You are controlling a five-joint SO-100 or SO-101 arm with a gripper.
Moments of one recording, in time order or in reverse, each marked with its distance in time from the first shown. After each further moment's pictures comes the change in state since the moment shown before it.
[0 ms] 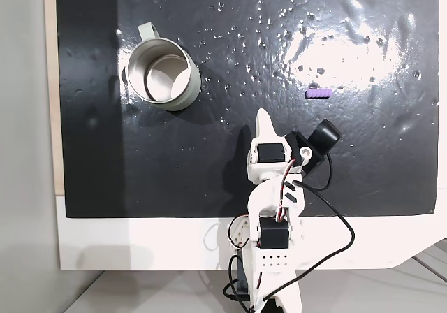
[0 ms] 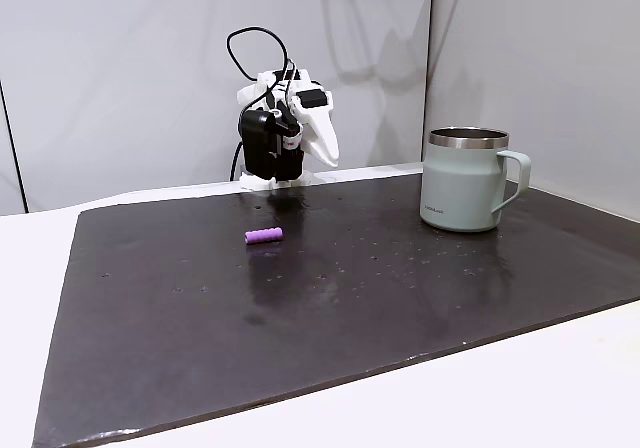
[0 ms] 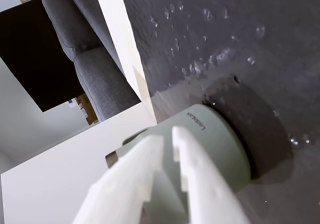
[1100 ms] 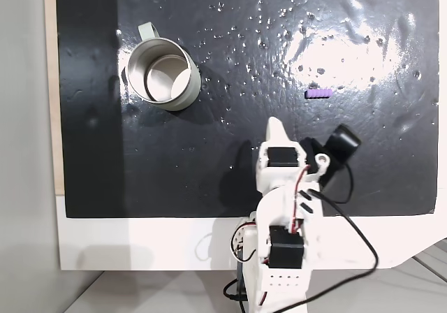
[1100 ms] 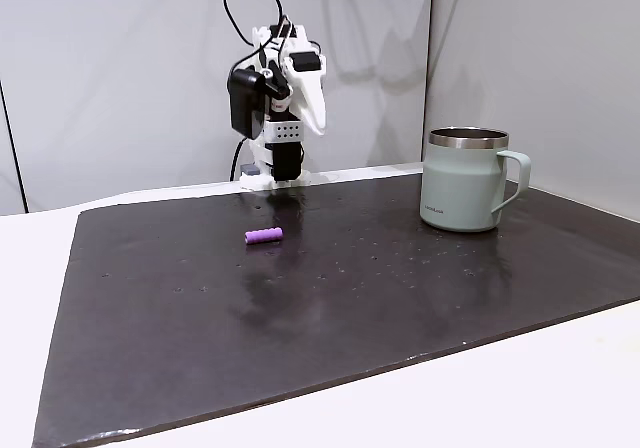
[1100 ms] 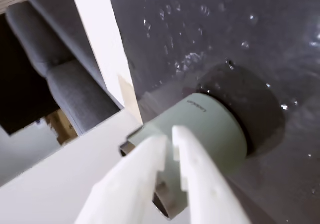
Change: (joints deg) arm 4.3 -22.7 -34.8 20.1 -4.4
